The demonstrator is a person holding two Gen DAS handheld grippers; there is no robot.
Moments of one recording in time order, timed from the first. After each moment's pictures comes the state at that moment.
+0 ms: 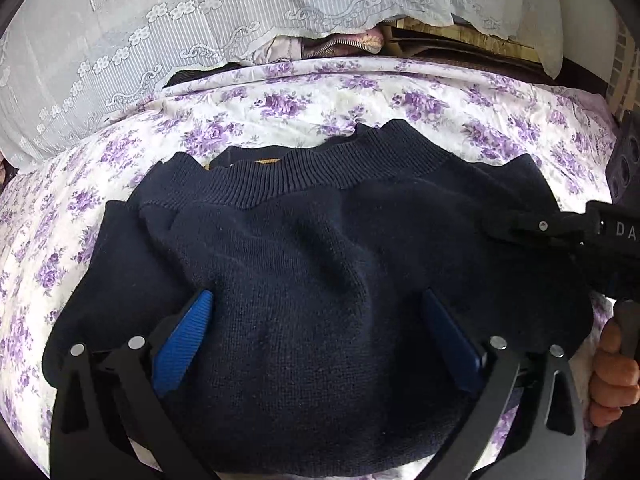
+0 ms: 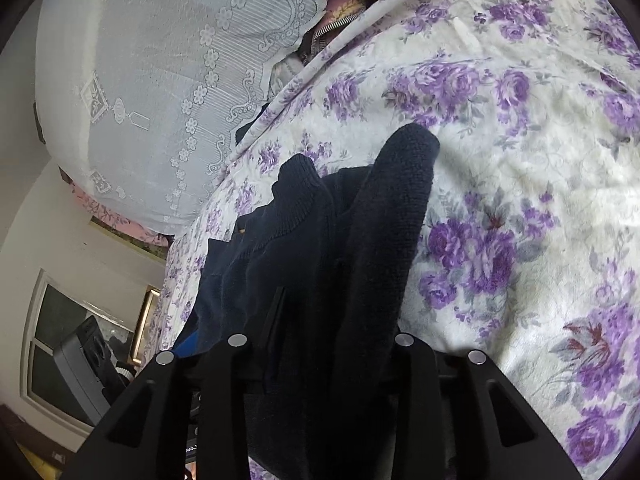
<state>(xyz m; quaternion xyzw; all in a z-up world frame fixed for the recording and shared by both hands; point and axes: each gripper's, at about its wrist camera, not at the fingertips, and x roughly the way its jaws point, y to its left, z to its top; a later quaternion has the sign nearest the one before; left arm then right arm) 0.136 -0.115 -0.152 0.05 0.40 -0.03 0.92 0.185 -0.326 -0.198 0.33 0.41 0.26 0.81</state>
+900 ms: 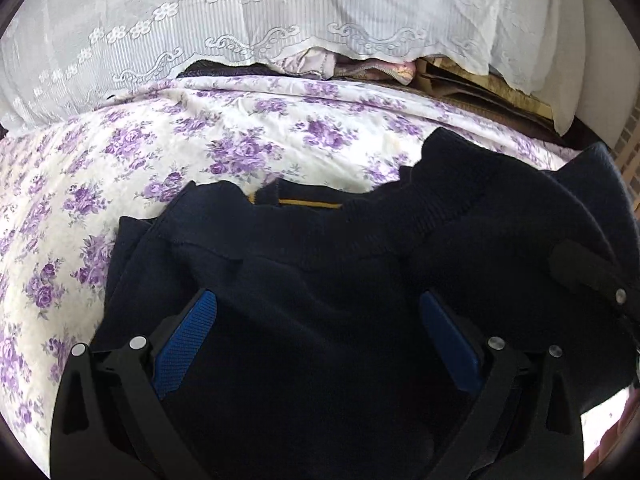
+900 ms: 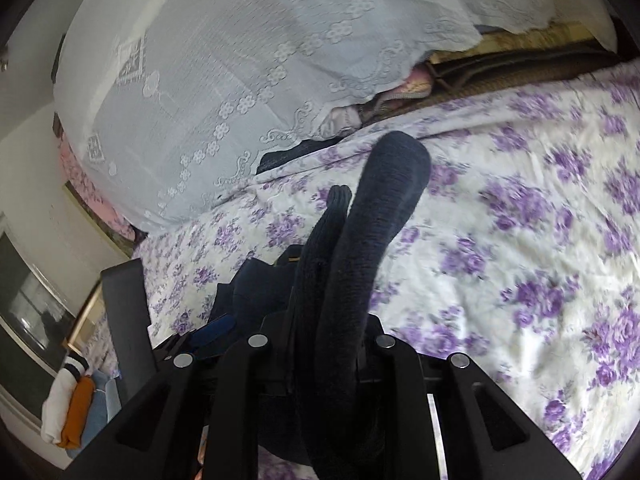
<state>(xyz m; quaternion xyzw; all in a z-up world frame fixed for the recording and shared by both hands) 0.174 -0.051 -0.127 -0.04 0.40 -0.05 0.91 0.149 -0.233 -0.095 0.19 0.34 0.19 0.90</state>
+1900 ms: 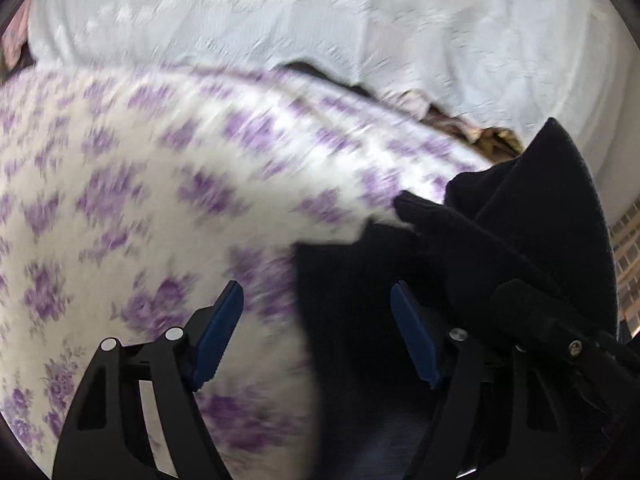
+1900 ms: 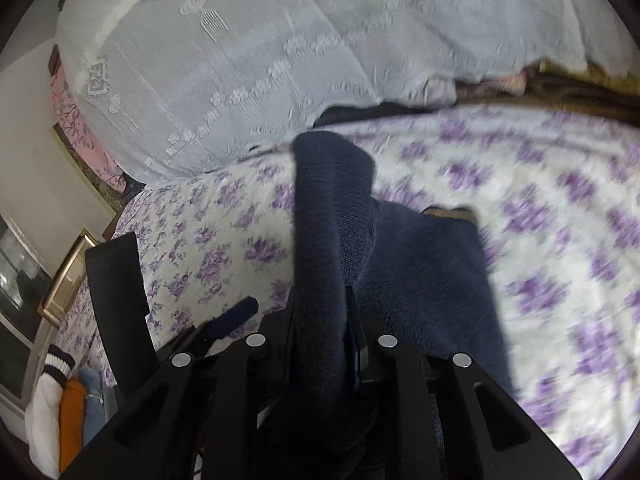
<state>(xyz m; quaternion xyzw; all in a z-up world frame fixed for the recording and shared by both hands) 0.183 0.117 -0.132 -0.16 0.40 -0.03 0.90 0.173 -0.032 -0.086 0.13 0.39 0.18 0.89</state>
